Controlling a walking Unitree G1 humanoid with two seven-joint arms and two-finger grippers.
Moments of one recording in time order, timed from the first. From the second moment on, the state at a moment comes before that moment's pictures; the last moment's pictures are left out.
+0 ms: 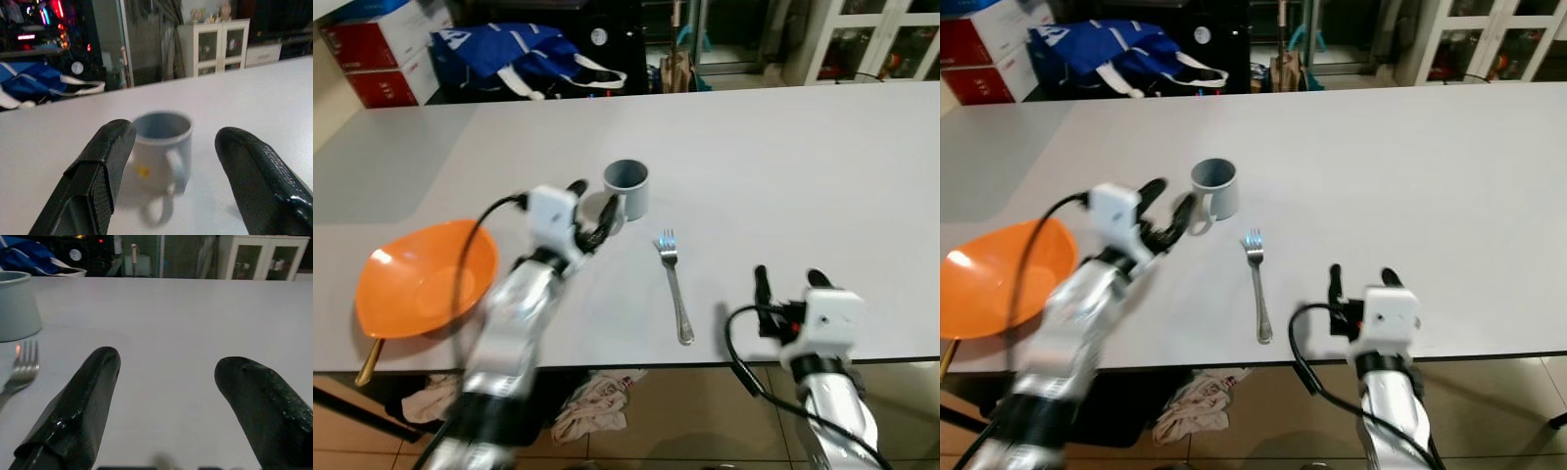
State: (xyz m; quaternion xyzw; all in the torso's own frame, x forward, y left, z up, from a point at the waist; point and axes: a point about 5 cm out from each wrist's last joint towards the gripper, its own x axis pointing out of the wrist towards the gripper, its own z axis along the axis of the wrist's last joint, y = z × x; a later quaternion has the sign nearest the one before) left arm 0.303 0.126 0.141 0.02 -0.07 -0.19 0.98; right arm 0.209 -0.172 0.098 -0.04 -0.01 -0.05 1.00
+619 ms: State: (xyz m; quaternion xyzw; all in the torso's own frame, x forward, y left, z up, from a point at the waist) left arm 0.291 0.118 0.159 0.01 -0.08 -0.20 0.98; right arm 0.209 -0.172 0.099 -0.04 -0.01 -0.05 1.00
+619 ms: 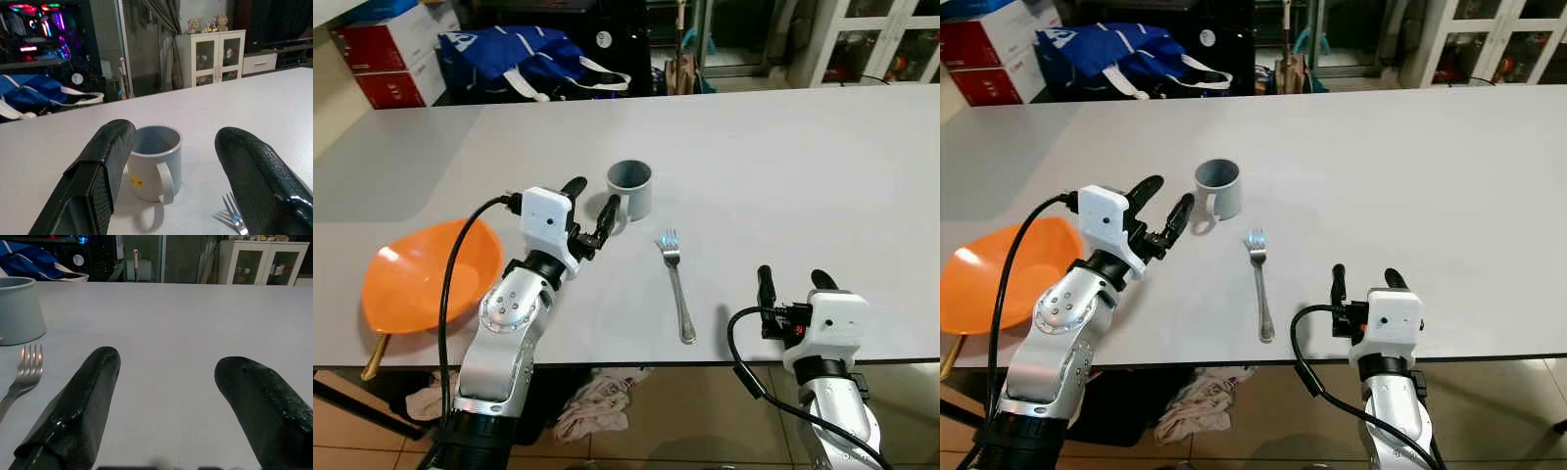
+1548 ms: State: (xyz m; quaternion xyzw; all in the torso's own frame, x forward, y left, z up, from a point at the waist) left arm 0.300 0.118 0.150 0.01 -0.04 -0.18 0.98; right arm 0.206 -0.171 0.096 -0.04 -0.01 -0.04 1.00
